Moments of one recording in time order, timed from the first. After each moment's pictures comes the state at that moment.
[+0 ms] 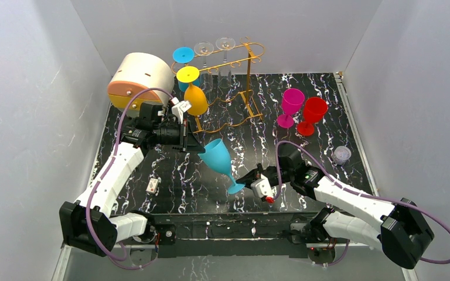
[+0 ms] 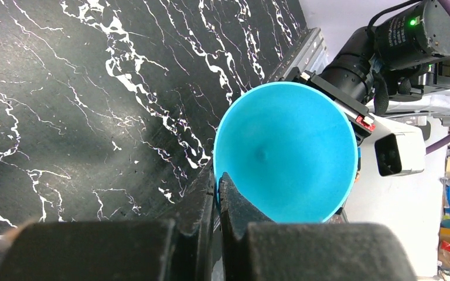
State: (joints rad) left arm -0.29 1.19 1.05 -0.66 0.87 -0.26; right arm 0.79 1.02 0.49 0.02 -0.95 -1.16
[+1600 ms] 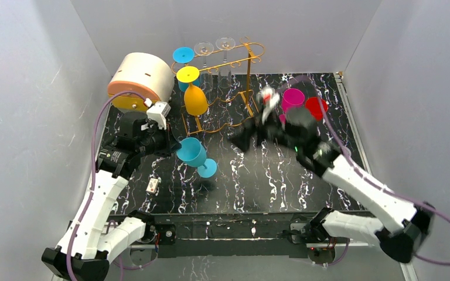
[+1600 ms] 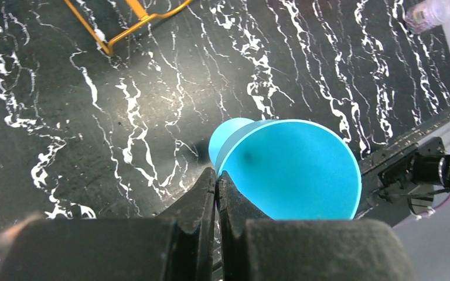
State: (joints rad) left arm -0.31 0.92 1.07 -0.80 0.32 -0.20; right arm 0.79 0.97 0.84 0.01 -0.35 0.12
